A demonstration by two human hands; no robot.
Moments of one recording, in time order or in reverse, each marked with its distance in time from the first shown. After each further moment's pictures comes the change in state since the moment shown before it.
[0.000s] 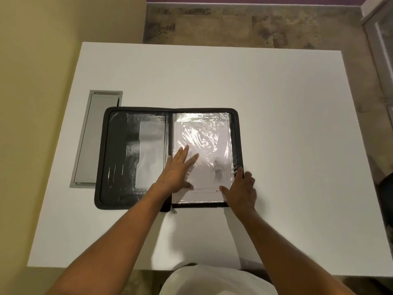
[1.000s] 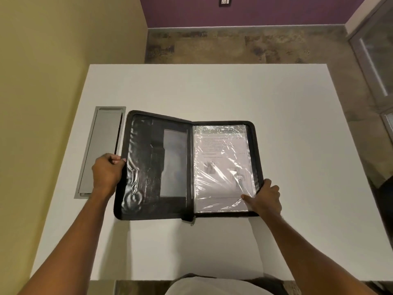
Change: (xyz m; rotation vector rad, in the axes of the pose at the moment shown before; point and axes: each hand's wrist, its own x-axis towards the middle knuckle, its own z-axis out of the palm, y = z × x) left_hand -0.081 -0.105 -0.104 -0.669 0.673 -0.697; right_hand 0.010 0.069 -0.027 0.150 0.036 0.191
